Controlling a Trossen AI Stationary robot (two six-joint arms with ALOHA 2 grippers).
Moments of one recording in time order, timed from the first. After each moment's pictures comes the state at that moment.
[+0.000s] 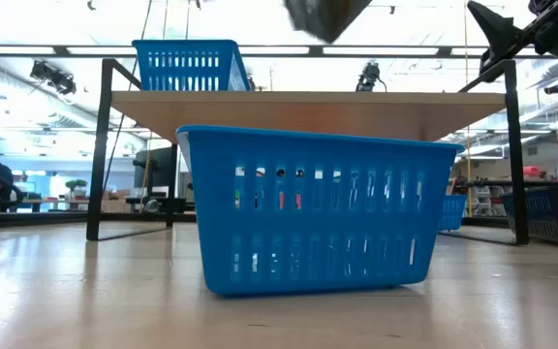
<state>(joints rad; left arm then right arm) -0.41 2.11 2.34 -1.30 -0.45 -0.20 0.10 0.09 0.01 0.53 -0.03 0.30</state>
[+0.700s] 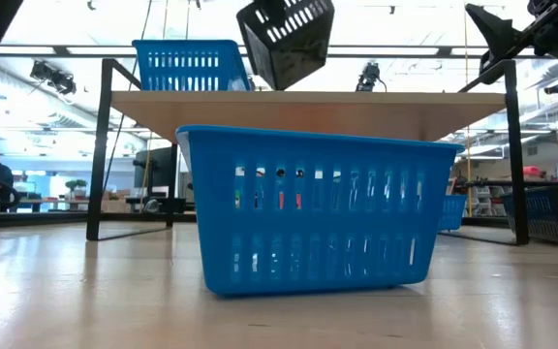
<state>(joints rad) -0.17 2.08 2.35 -1.52 -0.28 -0.20 0.10 0.09 0.01 0.52 -0.02 0.30</state>
